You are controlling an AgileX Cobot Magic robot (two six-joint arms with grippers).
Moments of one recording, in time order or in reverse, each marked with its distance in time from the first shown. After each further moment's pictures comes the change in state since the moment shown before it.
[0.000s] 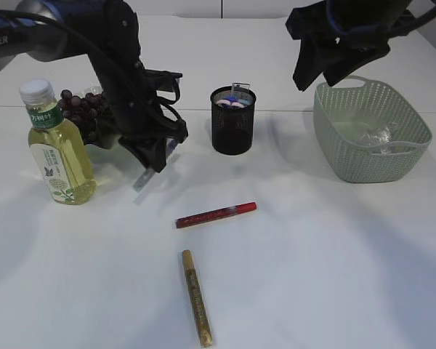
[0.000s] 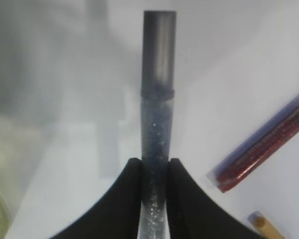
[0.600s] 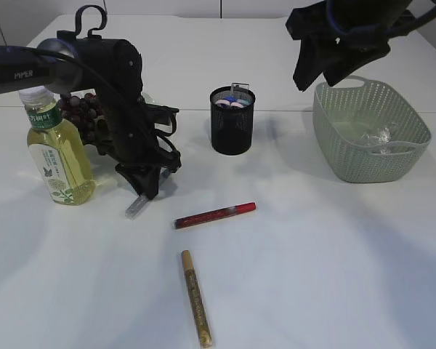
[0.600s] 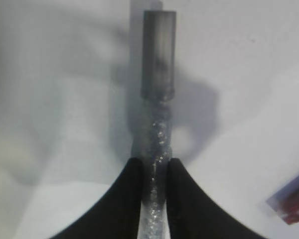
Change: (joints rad) left arm 0.025 0.113 0.000 0.016 0.000 0.031; right arm 0.000 0.000 0.000 -0.002 0.000 0.000
